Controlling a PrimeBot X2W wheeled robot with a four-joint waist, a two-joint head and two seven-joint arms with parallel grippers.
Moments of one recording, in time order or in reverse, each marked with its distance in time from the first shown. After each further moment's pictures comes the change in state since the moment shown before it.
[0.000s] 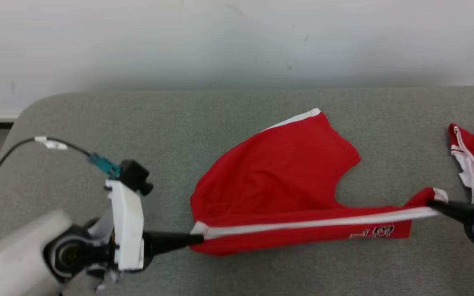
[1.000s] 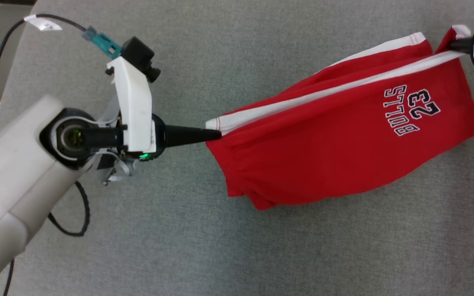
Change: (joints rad) left arm -0.351 -0.202 0.138 0.274 -0.113 -0.018 0.250; right arm -0.760 0.399 -0.299 0.439 -0.661 -0.001 0.402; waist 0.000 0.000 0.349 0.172
